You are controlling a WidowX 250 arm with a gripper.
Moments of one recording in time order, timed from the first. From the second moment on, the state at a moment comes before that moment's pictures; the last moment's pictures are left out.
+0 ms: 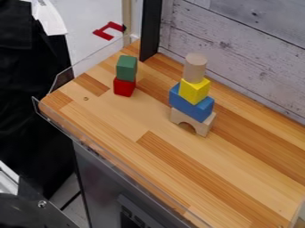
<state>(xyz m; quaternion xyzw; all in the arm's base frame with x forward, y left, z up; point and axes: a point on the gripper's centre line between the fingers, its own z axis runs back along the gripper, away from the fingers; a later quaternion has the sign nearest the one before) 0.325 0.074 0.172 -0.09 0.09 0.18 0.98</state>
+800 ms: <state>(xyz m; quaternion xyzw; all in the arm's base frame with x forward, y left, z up) 0.306 0.082 0.080 -0.05 0.12 0.16 0.98</state>
